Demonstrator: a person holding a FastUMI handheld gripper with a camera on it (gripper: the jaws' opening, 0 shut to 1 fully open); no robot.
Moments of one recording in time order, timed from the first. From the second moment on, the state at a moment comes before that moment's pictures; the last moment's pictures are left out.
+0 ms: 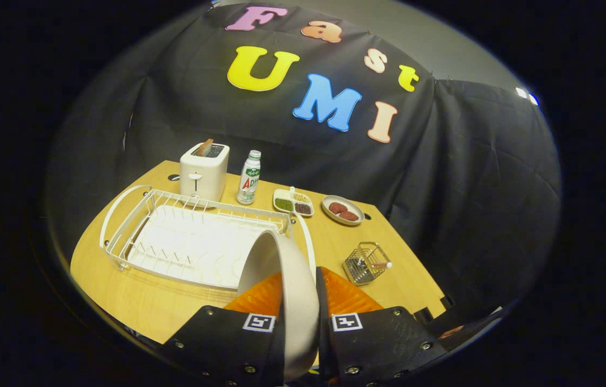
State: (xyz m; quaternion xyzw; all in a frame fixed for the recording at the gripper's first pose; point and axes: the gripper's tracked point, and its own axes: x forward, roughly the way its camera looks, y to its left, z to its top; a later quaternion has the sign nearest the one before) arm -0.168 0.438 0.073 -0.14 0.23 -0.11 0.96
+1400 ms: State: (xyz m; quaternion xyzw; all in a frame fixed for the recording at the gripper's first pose) arm -0.164 0.424 -0.020 0.08 0.29 -0.02 0.95
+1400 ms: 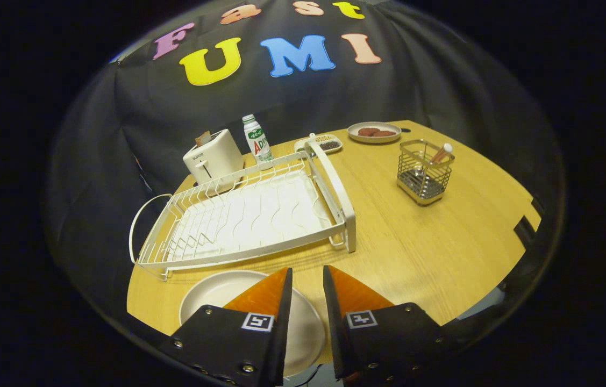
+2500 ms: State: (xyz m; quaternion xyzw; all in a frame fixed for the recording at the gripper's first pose) arm -0.086 0.220 0.036 -0.06 0.28 -0.12 0.95
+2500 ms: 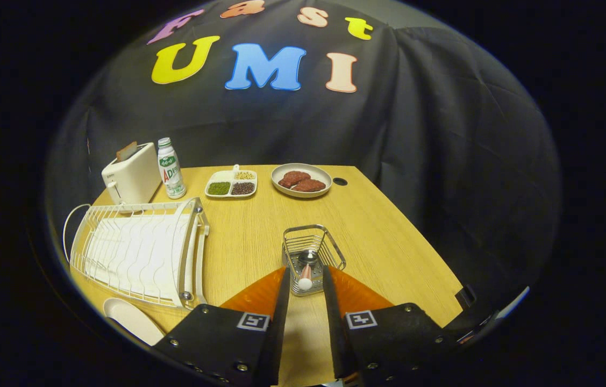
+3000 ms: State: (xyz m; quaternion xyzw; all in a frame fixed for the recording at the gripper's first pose) arm -0.081 0.218 0.039 -0.12 0.28 -0.08 0.95
